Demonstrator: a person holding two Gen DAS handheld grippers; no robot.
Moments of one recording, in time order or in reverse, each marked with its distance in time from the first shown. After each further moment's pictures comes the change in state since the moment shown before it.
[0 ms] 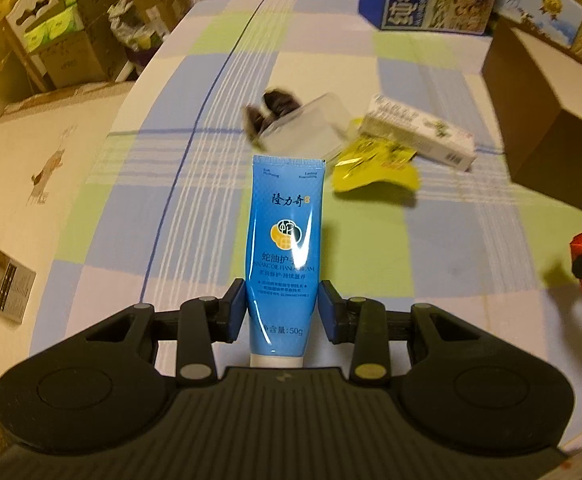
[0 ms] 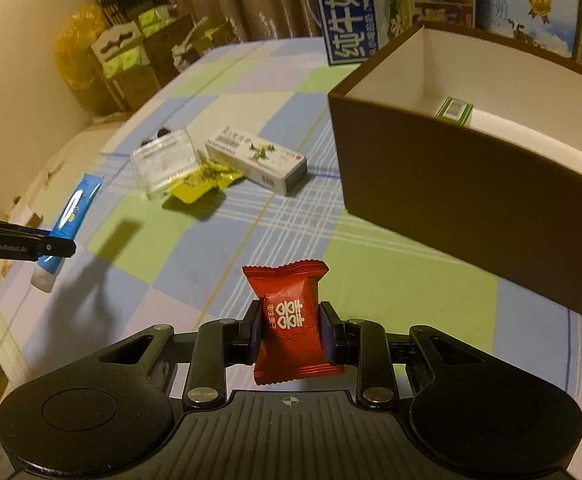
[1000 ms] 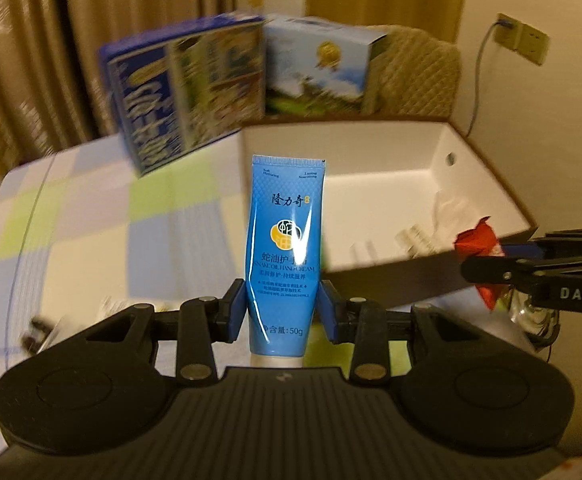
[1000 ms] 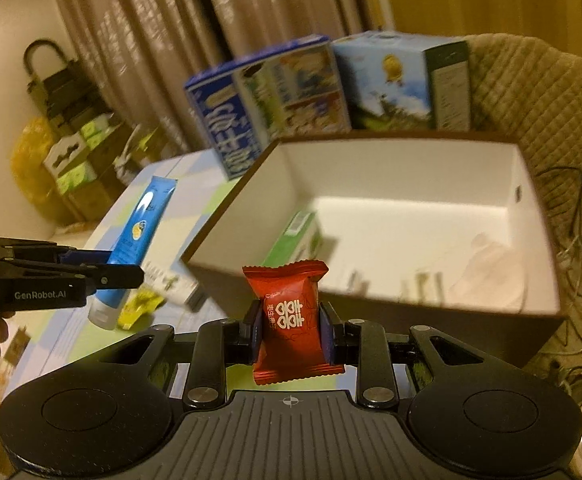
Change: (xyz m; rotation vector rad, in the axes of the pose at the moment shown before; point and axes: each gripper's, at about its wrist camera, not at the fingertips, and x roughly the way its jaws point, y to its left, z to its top) left arm -0.047 -0.217 0.101 0.339 -0.227 -0.326; right arm -0.115 -0.109 0.044 0.201 -0.234 -0.097
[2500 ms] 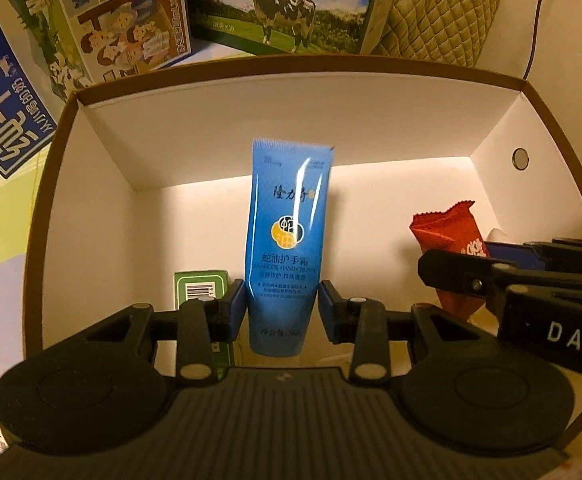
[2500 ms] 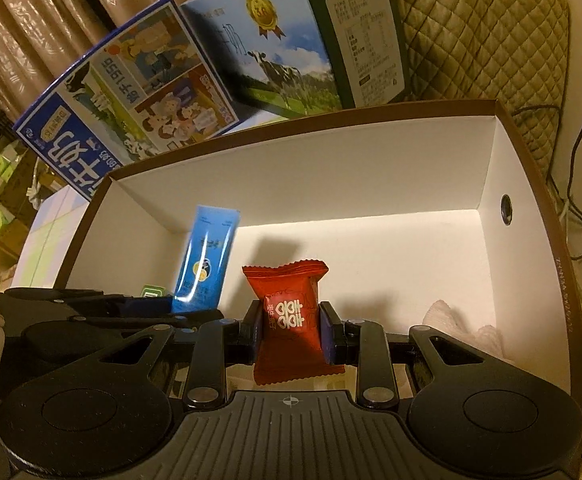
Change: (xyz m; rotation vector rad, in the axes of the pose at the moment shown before) left arm 0.229 -0.049 0.086 -0.025 0.295 -0.045; right arm 0.140 -0.116 0.082 0.219 0.169 -0.118
